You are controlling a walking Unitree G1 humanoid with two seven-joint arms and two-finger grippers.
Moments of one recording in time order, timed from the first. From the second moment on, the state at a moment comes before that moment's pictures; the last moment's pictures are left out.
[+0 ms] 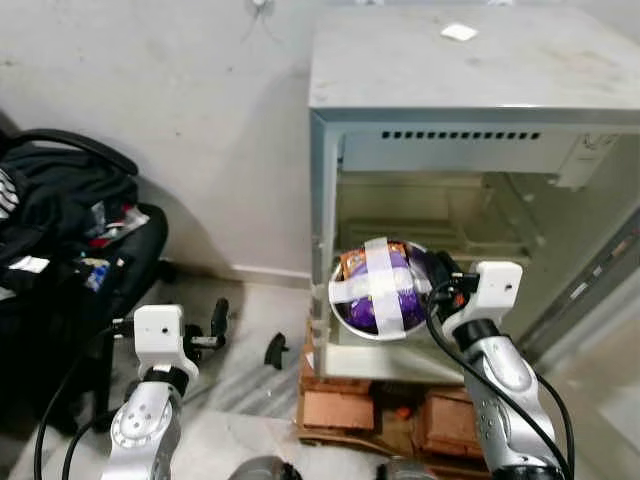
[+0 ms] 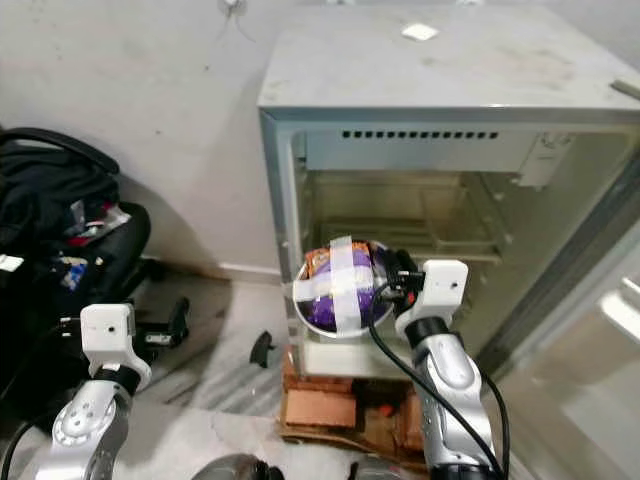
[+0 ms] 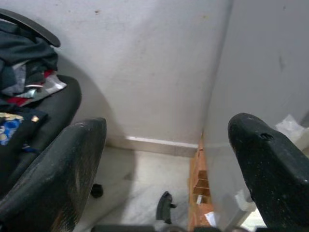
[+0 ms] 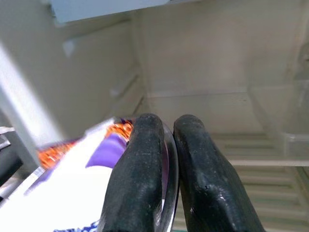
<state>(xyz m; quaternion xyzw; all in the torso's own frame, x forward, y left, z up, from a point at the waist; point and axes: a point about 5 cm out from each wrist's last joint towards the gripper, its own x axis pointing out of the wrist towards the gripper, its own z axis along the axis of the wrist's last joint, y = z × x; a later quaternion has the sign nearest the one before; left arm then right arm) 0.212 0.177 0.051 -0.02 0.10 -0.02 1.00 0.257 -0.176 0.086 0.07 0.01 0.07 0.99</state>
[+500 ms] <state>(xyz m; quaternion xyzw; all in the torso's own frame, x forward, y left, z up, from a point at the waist) 0.212 0.176 0.051 -0.02 0.10 -0.02 1.00 0.257 -0.186 0.082 0.06 0.02 0.04 1.00</state>
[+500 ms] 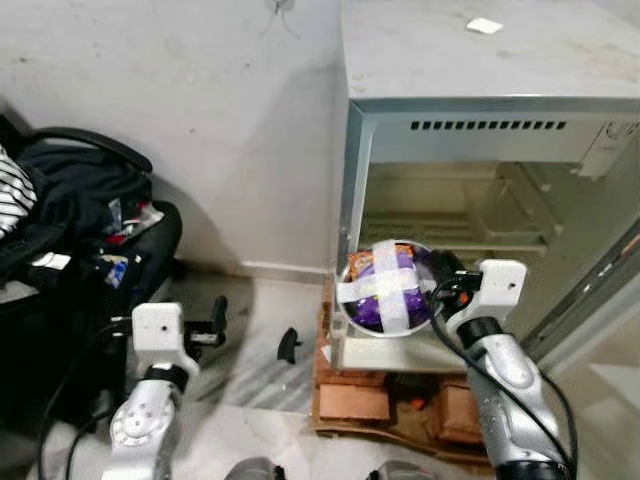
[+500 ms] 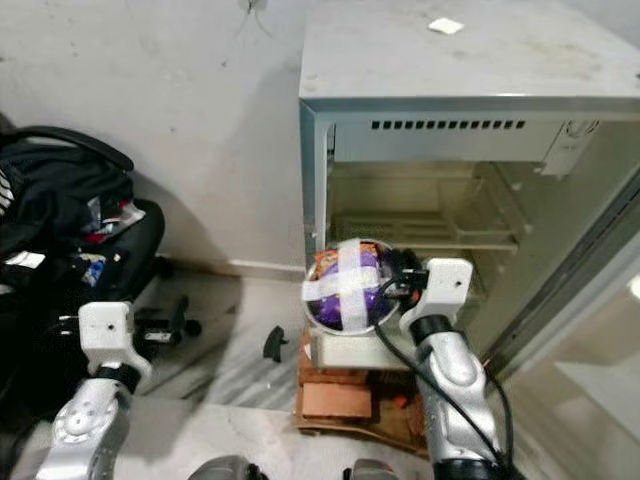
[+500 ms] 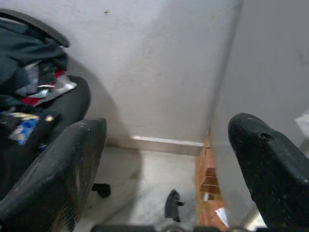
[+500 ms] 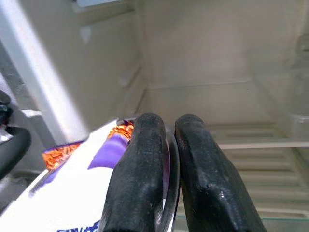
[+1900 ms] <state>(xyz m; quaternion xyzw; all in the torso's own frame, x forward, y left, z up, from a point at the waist) 0.208 0.179 0.053 -0.01 0.09 -0.03 1.00 0.226 -0.198 0.074 0.05 0.04 0.00 1.00</state>
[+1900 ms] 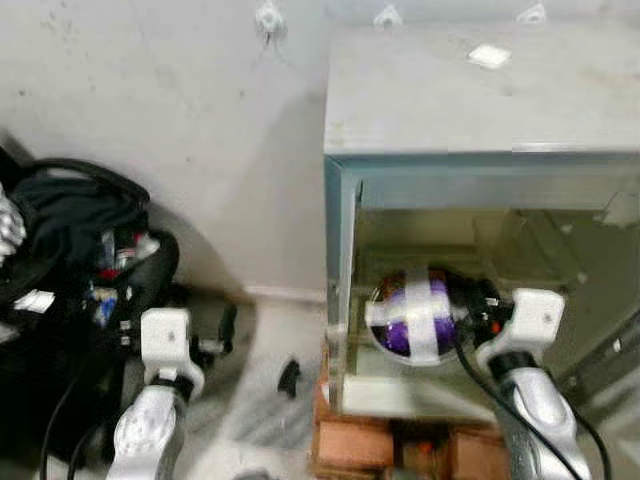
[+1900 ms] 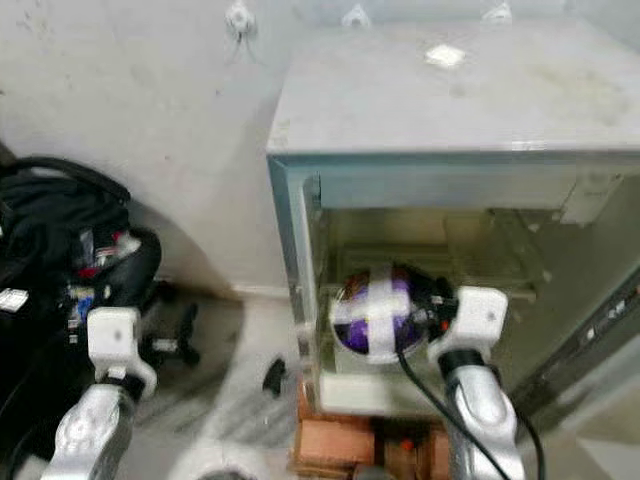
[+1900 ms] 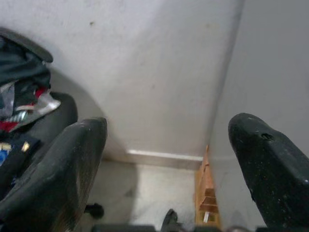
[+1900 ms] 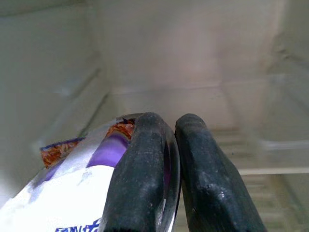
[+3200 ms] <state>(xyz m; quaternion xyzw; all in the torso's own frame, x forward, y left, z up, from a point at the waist) 0.170 0.197 0.080 0.00 0.10 0.03 0.99 0.359 -0.178 0.101 0.06 0.03 -0.05 1.00</state>
